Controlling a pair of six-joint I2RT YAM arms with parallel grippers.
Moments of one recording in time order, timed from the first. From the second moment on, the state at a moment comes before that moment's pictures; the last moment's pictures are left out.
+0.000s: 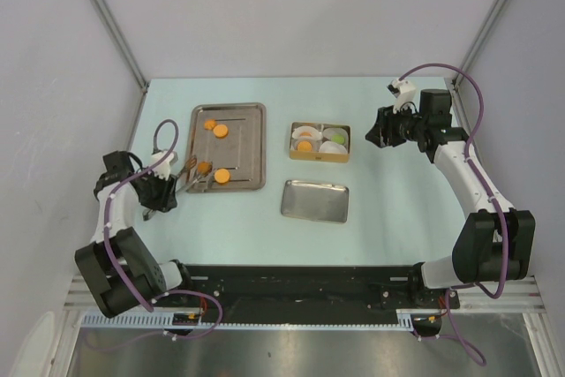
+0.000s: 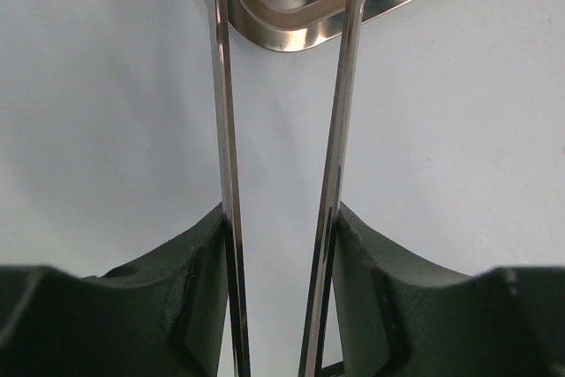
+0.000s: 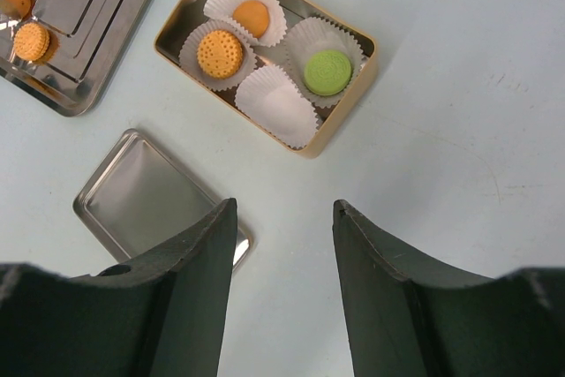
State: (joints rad) left arm 0.46 1.23 0.77 -0.72 0.44 0.74; right arm 0.05 1.42 1.15 -0.37 -0.56 -0.11
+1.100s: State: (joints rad) left arm 0.49 1.30 0.77 -0.67 0.46 0.76; right arm 0.05 1.42 1.15 -0.37 -0.56 -0.11
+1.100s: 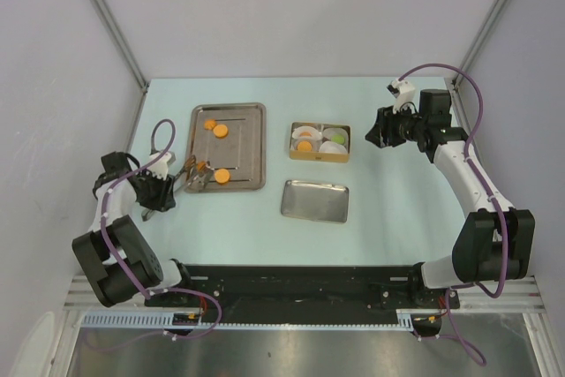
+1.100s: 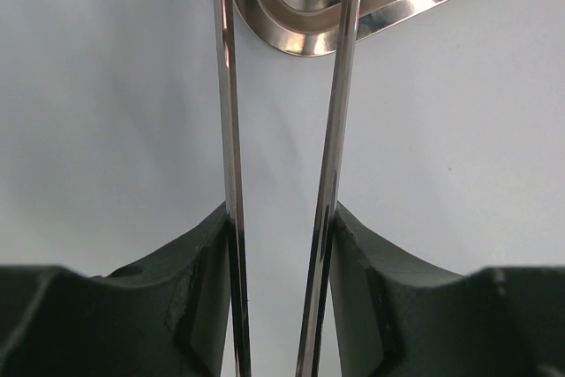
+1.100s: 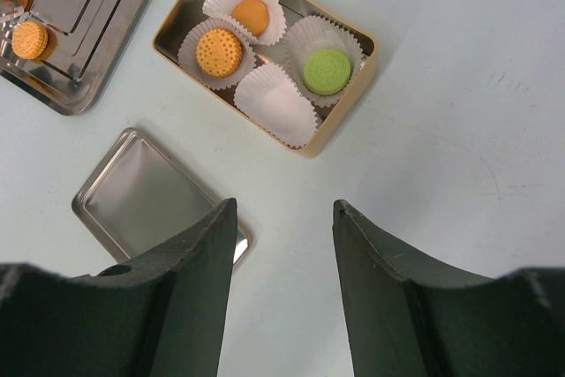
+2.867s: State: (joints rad) left arm 0.46 1.28 0.91 -0.78 0.63 0.75; right arm 0.05 1.43 1.15 -0.37 -0.56 -0.11
